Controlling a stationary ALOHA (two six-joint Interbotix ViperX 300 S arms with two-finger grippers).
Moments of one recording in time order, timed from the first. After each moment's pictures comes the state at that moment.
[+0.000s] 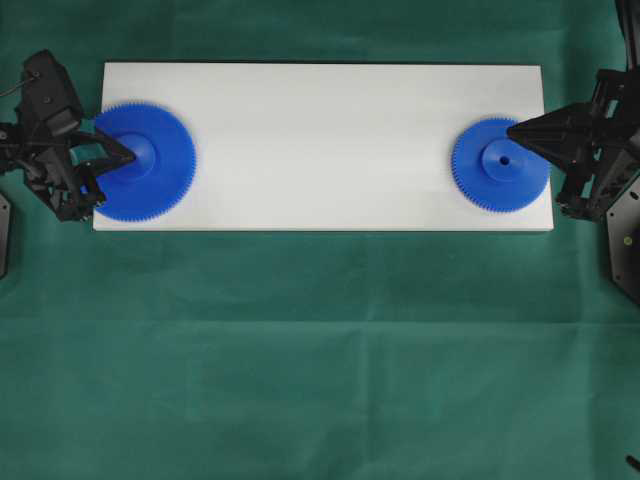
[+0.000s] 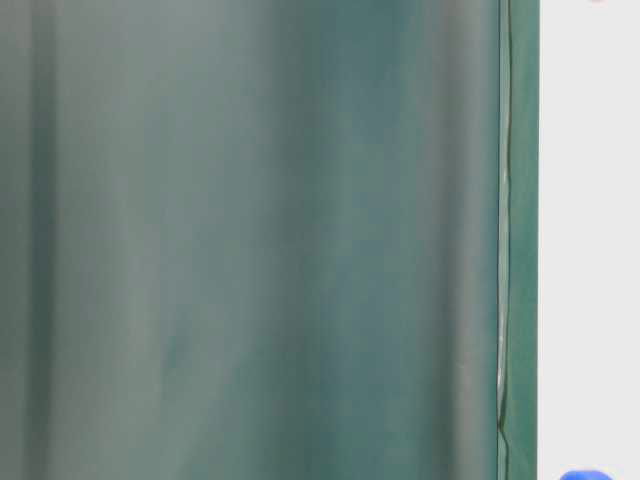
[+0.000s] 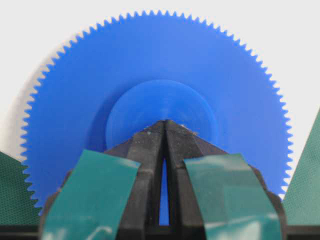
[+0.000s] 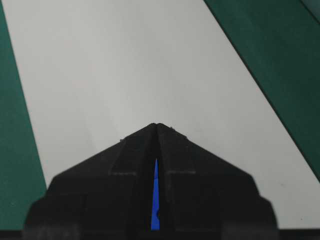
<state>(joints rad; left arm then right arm) 0.41 -0.45 1.30 -0.02 -0.10 -0.07 -0.37 -0.84 1.30 -0.40 0.03 0.54</state>
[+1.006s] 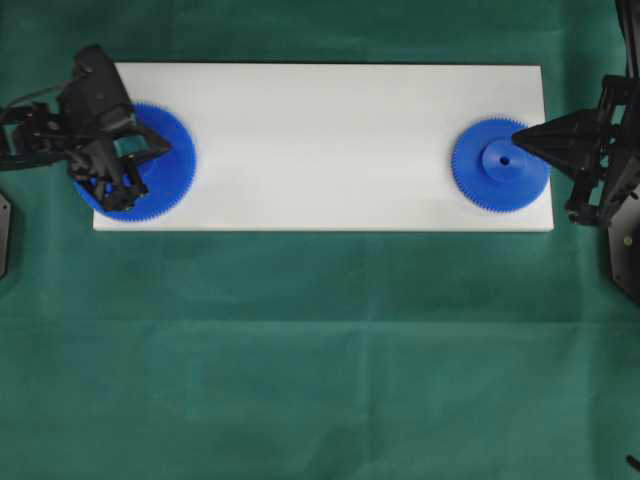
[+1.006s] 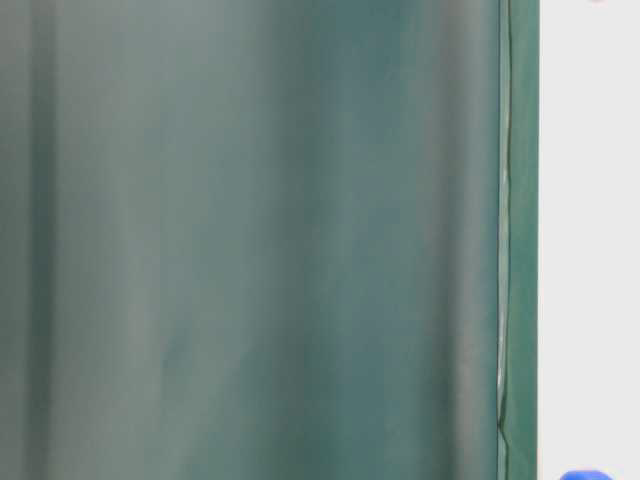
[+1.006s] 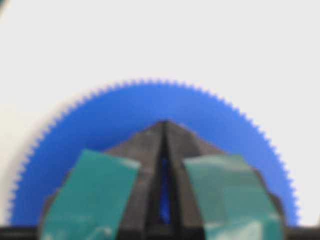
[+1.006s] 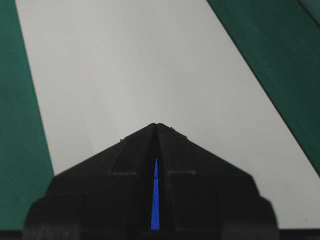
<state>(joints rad) 0.37 -0.22 1.14 -0.02 -0.07 -0.04 -0.35 -0.92 1.34 -0.40 0.03 0.54</state>
